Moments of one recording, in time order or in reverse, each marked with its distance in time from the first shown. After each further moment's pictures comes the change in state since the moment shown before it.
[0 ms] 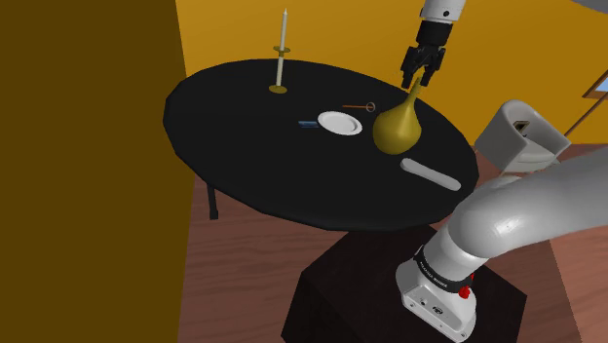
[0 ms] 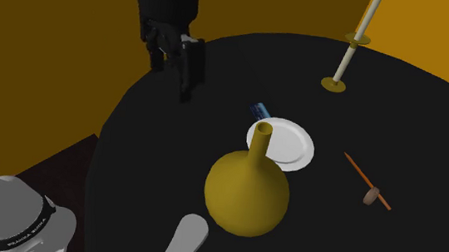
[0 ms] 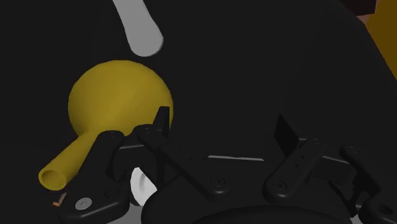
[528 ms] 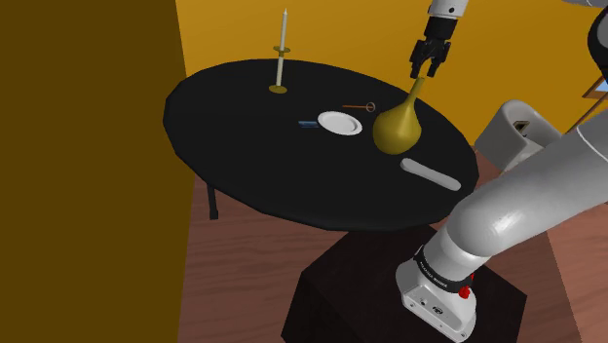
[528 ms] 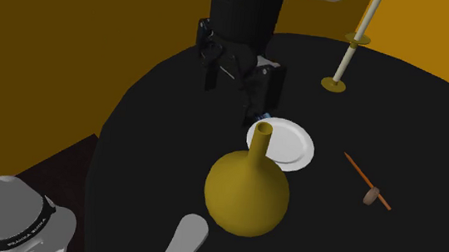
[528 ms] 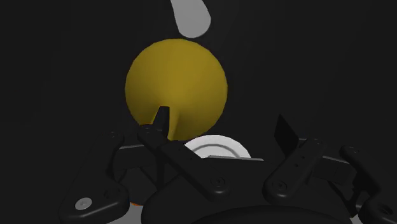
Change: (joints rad) arm -0.034 0.236 -0.148 0.234 0.010 0.016 -0.182
